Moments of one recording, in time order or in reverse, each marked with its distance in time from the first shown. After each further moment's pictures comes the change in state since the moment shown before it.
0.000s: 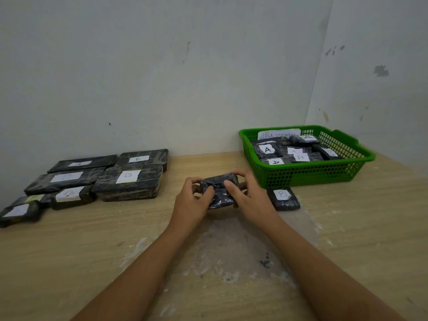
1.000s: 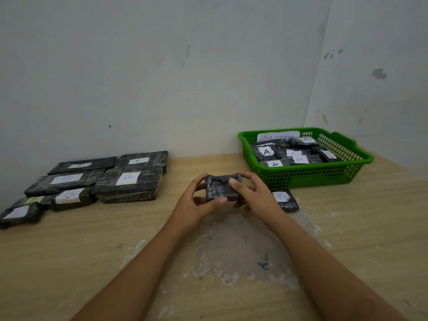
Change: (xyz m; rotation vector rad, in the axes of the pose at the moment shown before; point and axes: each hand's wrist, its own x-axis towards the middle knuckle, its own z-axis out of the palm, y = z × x) left_hand -0.004 -0.004 -0.011 -0.129 -0.229 0.041; right_hand 0.005 -0.006 -0.016 0.219 -0.053 0.161
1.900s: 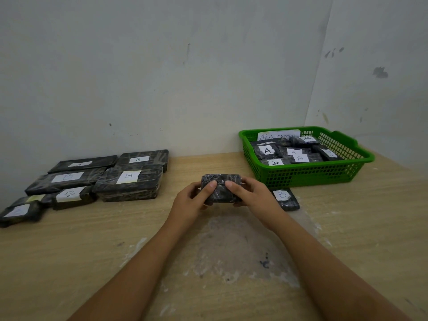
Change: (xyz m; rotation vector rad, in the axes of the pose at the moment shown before) left_hand 0.004 0.004 0.001 -0.015 0.118 -0.070; right_hand 0.000 0.002 0.005 0.099 -0.047 -0.014
